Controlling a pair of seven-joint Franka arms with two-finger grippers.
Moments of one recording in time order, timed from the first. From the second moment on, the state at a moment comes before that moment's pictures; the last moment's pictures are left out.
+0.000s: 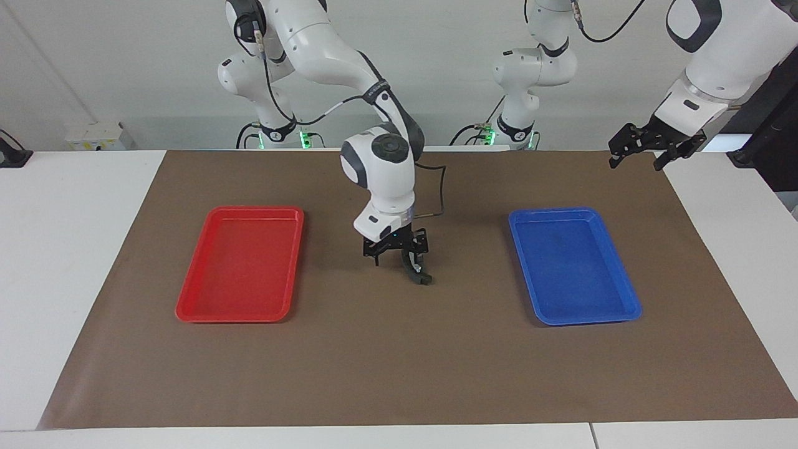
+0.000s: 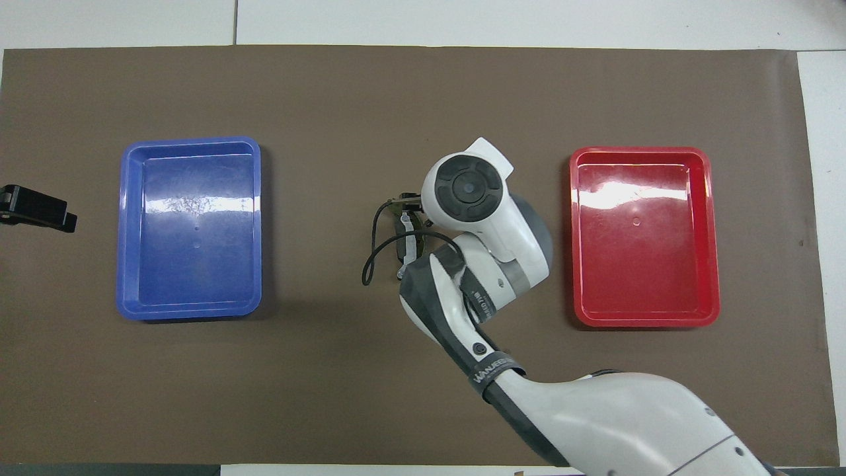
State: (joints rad) left arm -0.06 -0.02 0.06 -1.59 -0.02 1.48 0.13; right arm 0.66 0.40 -0.17 -1.70 0.01 2.25 0.56
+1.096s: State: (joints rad) left arm -0.06 -0.02 0.06 -1.59 -0.02 1.48 0.13; right arm 0.15 -0.03 -0.17 -1.83 0.00 1.84 0.13
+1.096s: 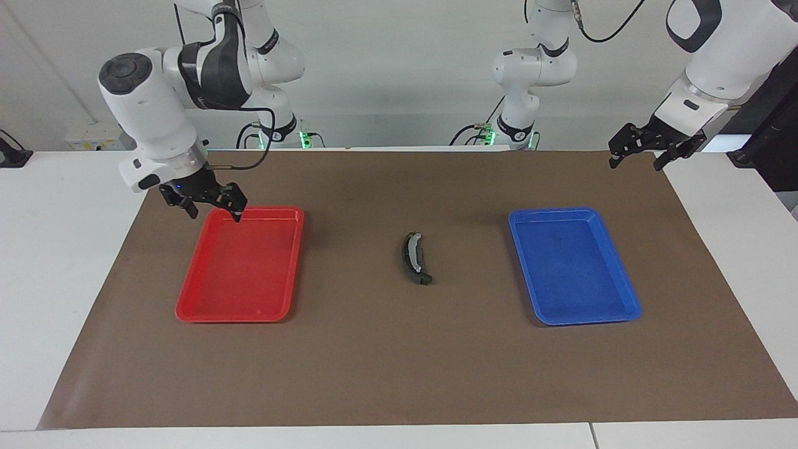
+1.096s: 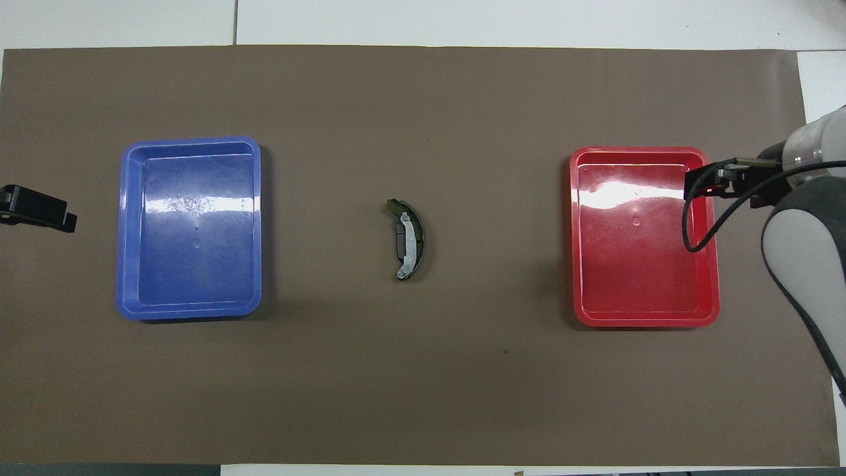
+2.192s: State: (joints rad) left arm -0.06 -0.02 0.06 -1.59 -0.02 1.48 0.13; right arm -0.01 -0.03 -0.03 -1.60 0.00 1.54 0.13
